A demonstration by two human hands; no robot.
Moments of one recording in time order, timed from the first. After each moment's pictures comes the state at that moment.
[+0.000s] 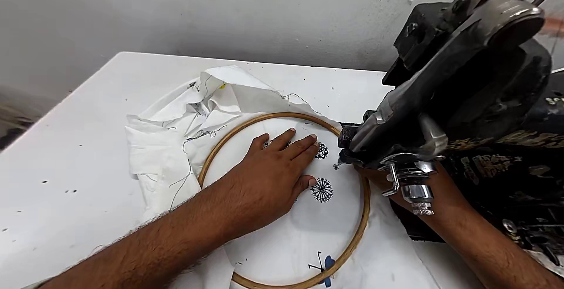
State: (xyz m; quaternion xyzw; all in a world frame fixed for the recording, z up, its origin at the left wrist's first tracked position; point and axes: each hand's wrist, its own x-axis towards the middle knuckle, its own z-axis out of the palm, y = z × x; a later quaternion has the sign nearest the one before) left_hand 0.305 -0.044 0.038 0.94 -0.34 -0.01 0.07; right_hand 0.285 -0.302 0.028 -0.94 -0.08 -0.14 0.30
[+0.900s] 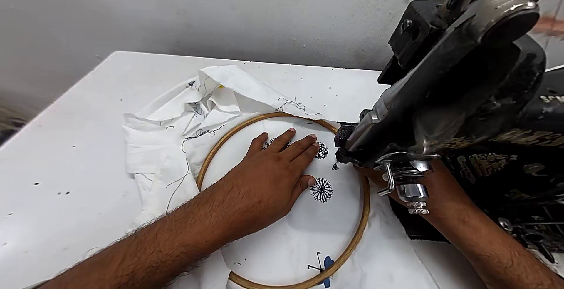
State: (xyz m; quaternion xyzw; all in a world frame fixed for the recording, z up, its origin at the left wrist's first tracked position) left_hand 0.304 -0.048 0.036 0.94 -0.35 0.01 0.06; right_hand 0.282 -0.301 0.039 -0.94 -0.08 -0.14 0.29
